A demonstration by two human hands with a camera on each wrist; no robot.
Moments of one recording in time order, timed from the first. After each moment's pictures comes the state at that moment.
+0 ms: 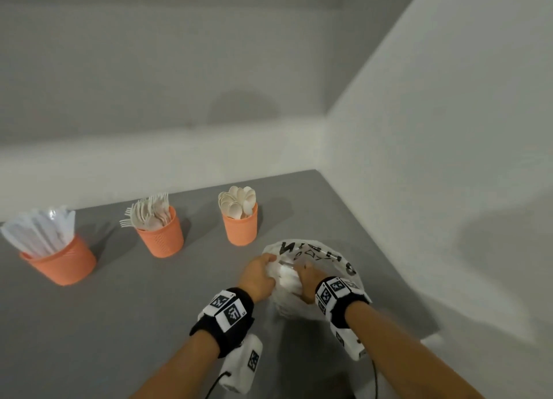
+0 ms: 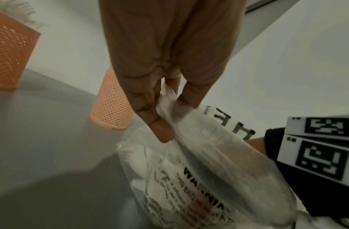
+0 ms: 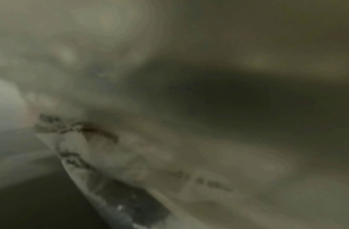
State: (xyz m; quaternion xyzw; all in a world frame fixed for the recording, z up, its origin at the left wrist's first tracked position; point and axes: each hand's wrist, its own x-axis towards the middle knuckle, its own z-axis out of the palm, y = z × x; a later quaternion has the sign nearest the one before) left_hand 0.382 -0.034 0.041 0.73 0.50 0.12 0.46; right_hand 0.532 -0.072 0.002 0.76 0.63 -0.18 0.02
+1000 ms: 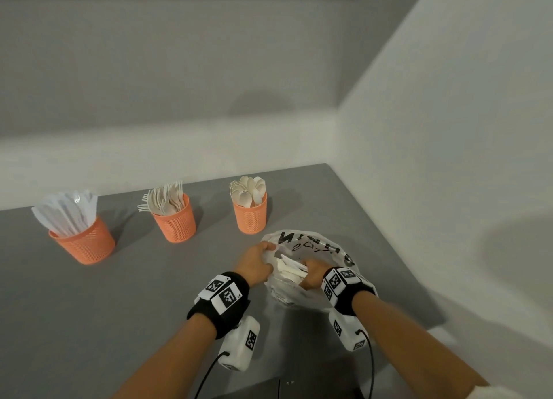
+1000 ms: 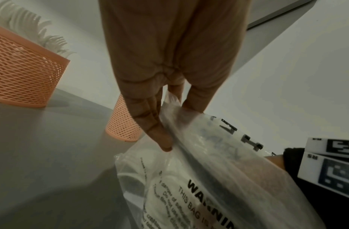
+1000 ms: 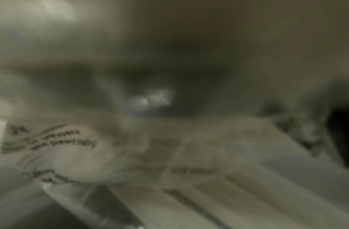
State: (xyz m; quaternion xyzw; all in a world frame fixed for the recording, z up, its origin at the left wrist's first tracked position) left_hand 0.363 -0.038 0.050 0.71 0.51 0.12 0.47; right_hand 0.532 -0.070 0.001 0.77 0.53 -0.35 0.00
